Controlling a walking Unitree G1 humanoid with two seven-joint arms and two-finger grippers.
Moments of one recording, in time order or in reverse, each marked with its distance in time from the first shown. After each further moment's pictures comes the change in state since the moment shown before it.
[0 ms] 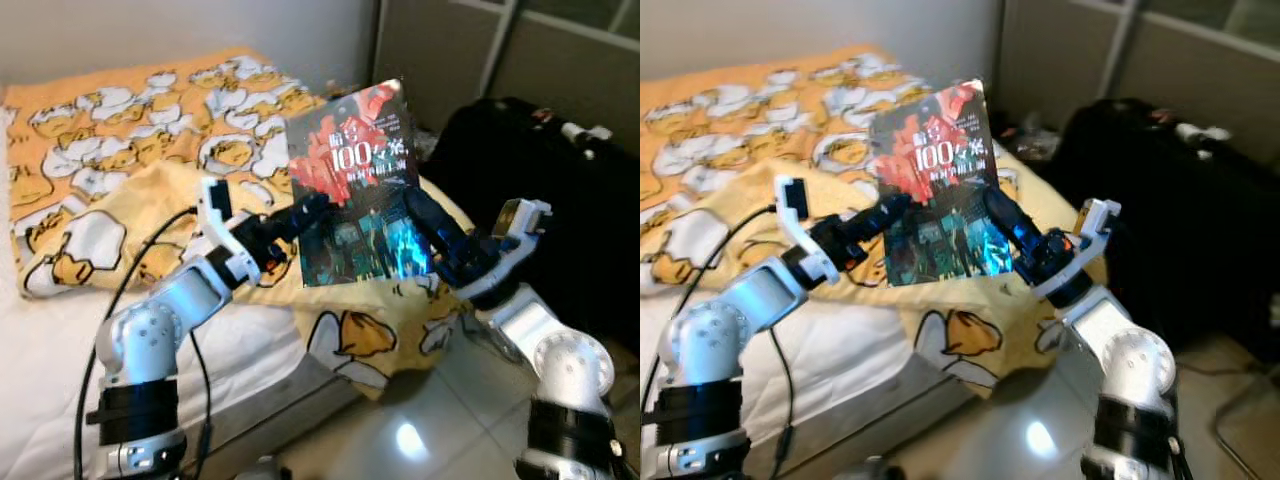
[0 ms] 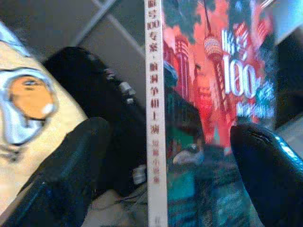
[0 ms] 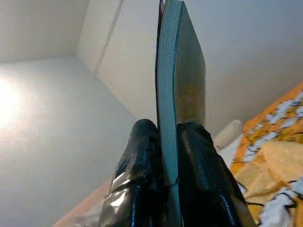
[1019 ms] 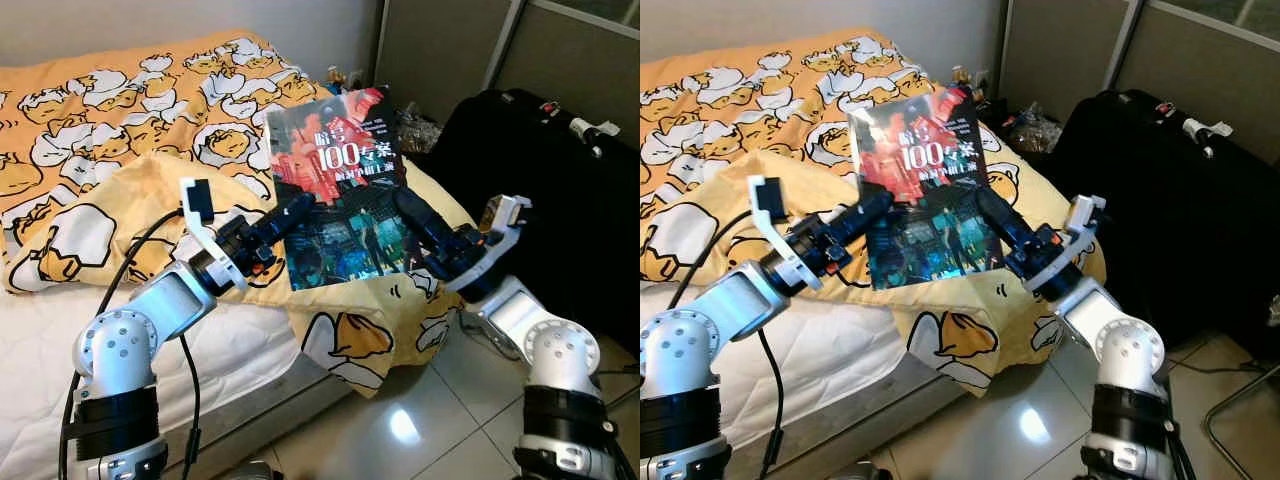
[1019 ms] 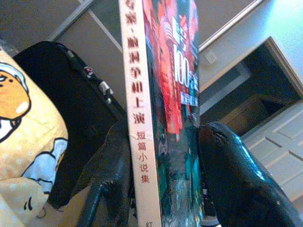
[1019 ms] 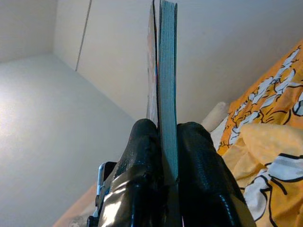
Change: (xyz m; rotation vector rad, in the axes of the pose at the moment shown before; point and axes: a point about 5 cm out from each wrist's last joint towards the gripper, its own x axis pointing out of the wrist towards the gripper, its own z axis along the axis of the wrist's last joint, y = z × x) left arm -0.014 -0.012 0.005 -0.008 0.008 -0.107; right arm 0.013 -0.017 -0.001 0.038 0.035 -0.056
